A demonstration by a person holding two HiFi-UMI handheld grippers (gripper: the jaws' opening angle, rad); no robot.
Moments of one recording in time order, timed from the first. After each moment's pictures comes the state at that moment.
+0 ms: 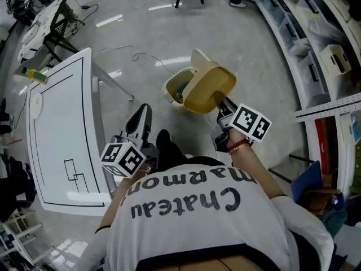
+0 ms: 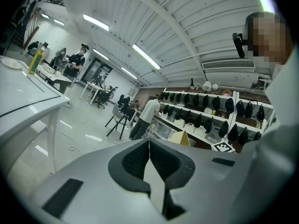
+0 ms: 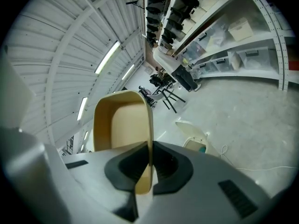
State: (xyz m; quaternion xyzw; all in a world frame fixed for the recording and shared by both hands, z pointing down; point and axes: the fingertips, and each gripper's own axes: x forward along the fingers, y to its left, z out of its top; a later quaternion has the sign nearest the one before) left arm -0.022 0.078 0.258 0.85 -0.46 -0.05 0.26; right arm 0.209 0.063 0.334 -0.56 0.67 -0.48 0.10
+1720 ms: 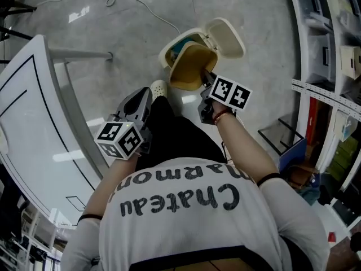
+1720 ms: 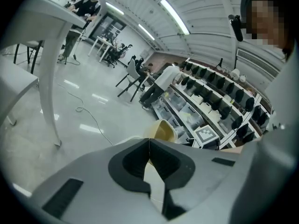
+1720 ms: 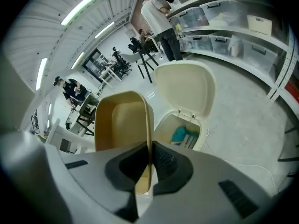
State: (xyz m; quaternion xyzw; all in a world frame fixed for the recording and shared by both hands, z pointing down) left arm -0.082 -0.088 0.492 0.80 -0.38 0.10 0.45; right arm 0.117 -0.095 0.588 -0.59 0.56 -0.56 -0.14
